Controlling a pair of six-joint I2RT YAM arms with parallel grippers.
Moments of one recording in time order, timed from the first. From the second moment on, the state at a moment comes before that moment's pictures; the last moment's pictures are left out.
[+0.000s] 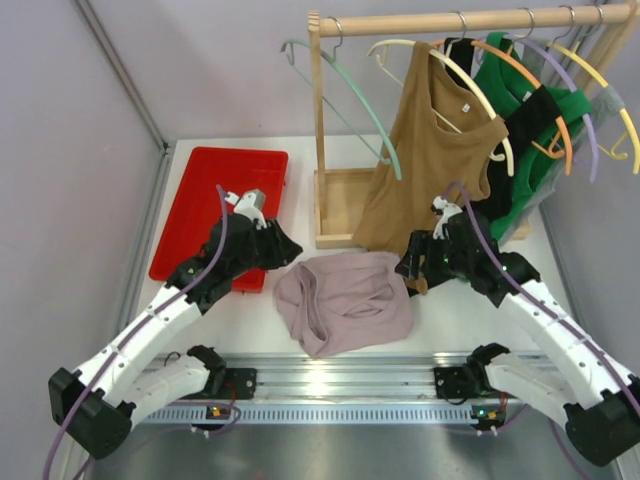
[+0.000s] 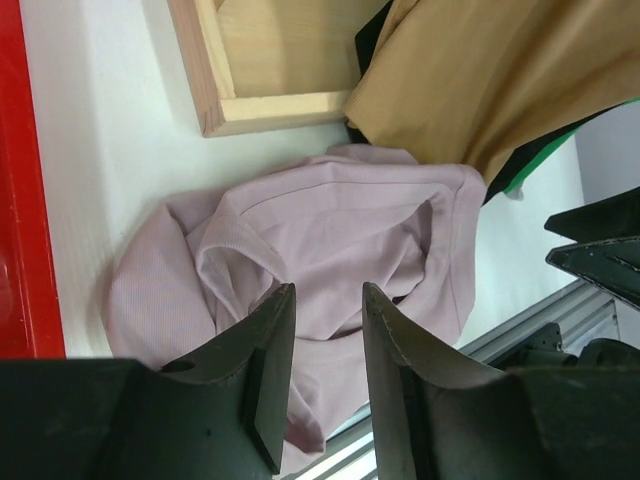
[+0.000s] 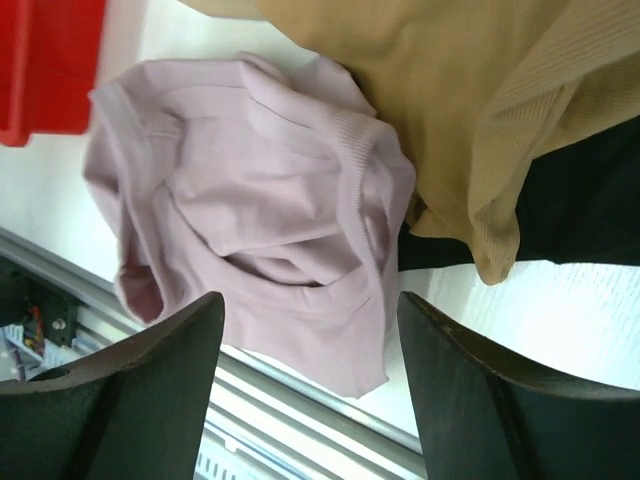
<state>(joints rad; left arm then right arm) -0.57 0.95 0.81 -0.37 0.07 -0.68 0.45 0.94 0.80 -0.64 -0.18 0.44</state>
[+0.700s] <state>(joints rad) -0.57 0.89 0.99 -0.51 0.10 -0.65 0.46 1.30 2.12 -0.87 -0.11 0.14</state>
